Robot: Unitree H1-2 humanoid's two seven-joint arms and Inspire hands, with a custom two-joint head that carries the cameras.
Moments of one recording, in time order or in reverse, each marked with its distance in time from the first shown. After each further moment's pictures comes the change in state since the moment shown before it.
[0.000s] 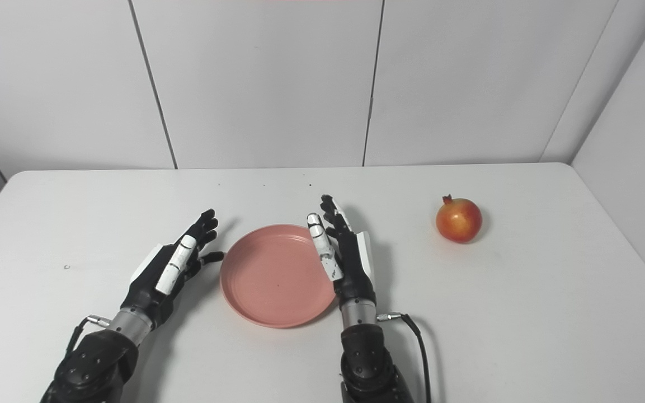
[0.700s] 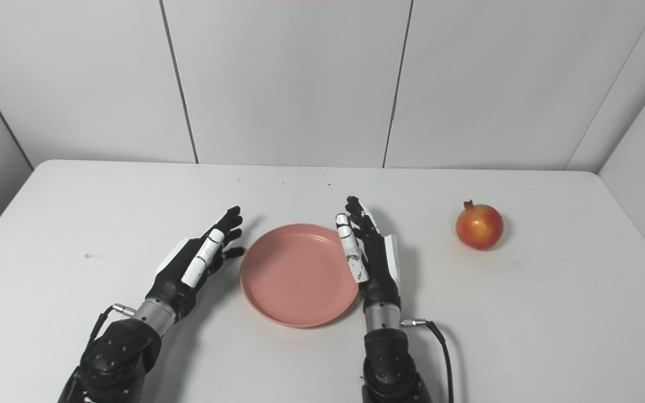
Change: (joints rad) left arm 0.000 -0.018 -0.018 -0.054 0.023 0.080 0.020; right arm 0.006 -0.014 -0.007 -0.012 0.015 -0.003 0.008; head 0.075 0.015
